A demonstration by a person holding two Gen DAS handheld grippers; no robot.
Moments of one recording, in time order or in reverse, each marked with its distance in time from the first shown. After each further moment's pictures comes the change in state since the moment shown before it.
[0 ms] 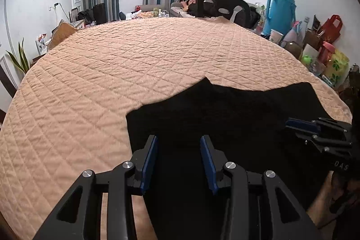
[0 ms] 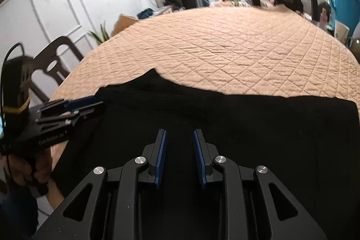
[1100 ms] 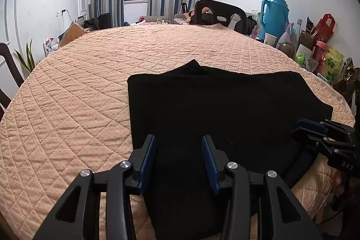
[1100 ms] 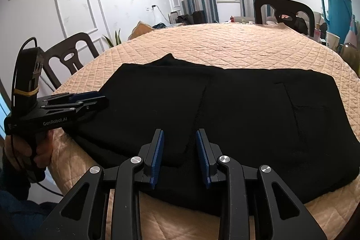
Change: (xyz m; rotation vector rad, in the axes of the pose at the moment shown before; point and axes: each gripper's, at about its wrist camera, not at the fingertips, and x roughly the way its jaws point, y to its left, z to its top) left arm -0.025 -0.013 -0.046 -0.005 -0.082 0.022; right arm -0.036 0.000 -0.056 -0.065 -0.119 0.007
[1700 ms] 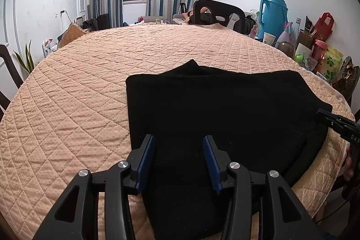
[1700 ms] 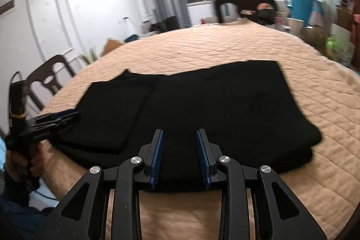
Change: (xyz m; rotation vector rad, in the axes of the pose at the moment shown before) left arm 0.000 -0.003 0.001 0.009 0.001 -0.002; right arm -0.043 -0.061 -0.010 0.154 -0.045 -0.156
